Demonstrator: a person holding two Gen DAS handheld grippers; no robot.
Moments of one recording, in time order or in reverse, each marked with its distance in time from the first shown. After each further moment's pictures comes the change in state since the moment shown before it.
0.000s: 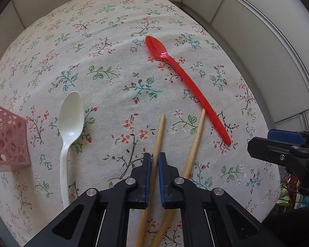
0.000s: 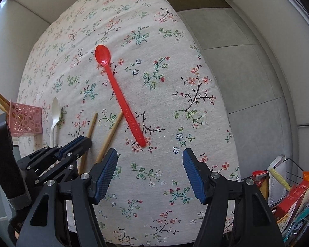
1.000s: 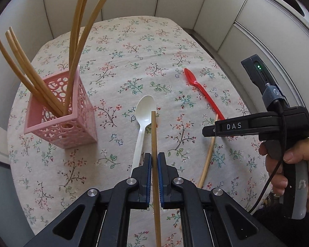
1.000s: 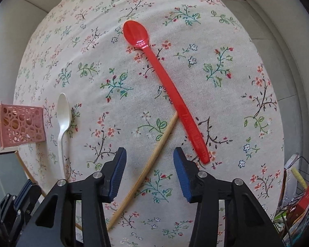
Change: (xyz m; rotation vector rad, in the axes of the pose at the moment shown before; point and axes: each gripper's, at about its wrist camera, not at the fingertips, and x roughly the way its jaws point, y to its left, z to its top) left arm -0.099 0.076 -0.055 -0.063 -0.164 -0.004; right arm 0.055 0.072 0.022 -0.005 0.050 -0.029
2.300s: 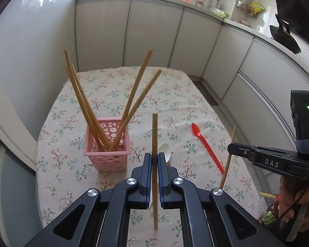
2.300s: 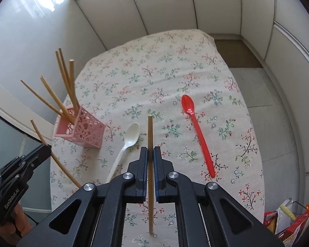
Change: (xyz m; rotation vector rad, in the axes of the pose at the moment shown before) left arm -0.106 0.031 -0.005 -0.106 -0.334 0.025; right arm -0.131 0.043 -0.057 -0.251 -0.430 0.156
